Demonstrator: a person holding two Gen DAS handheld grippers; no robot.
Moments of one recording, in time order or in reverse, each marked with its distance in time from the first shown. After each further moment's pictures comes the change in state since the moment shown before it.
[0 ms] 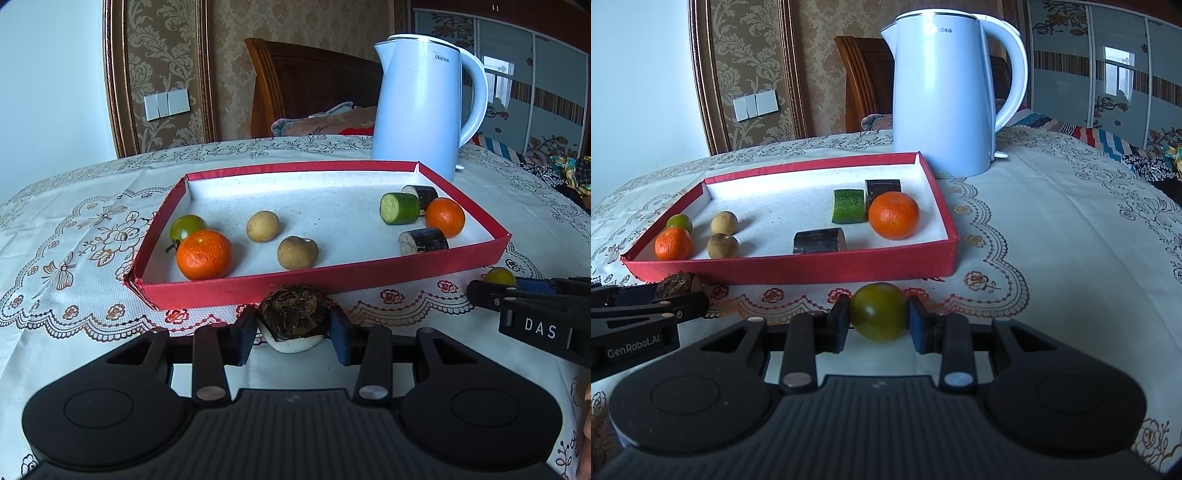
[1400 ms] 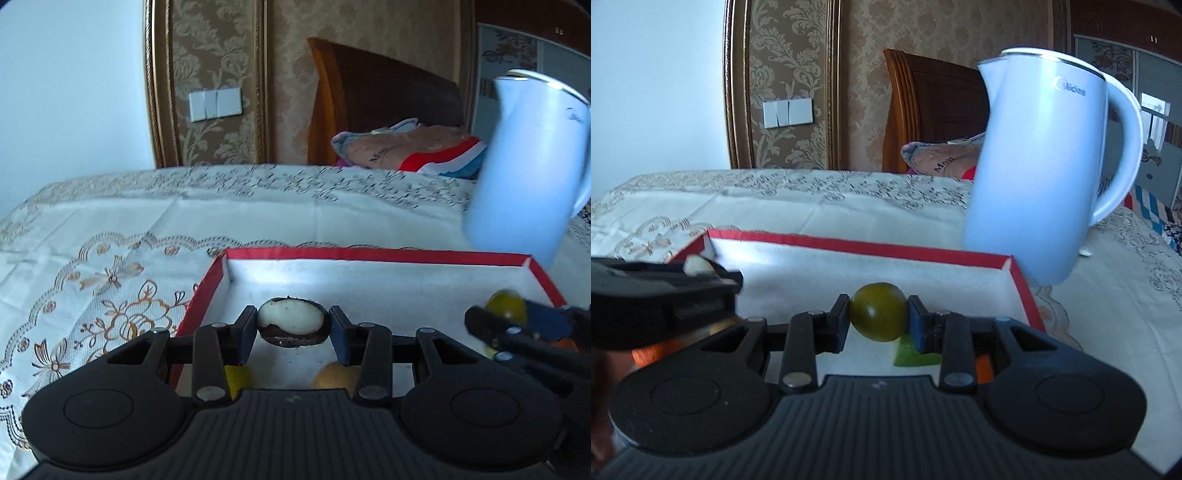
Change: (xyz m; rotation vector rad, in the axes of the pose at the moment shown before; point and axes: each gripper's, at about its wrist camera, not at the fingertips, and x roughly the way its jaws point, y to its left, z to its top) left arm 0.097 0.045 0.095 -0.138 0.007 0.140; right arm 0.094 0.065 0.093 -0.156 -0.056 0.055
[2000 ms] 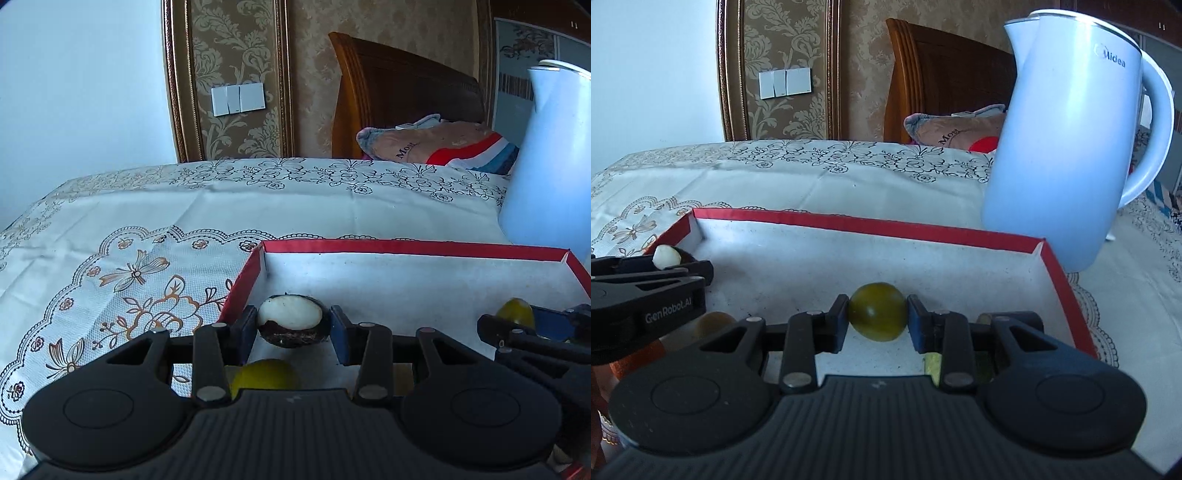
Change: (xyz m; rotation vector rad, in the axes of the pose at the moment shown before) left arm 0.013 0.014 -0.004 0.010 -0.007 0.073; right arm 0.035 0.009 0.000 0.002 0.106 -0.019
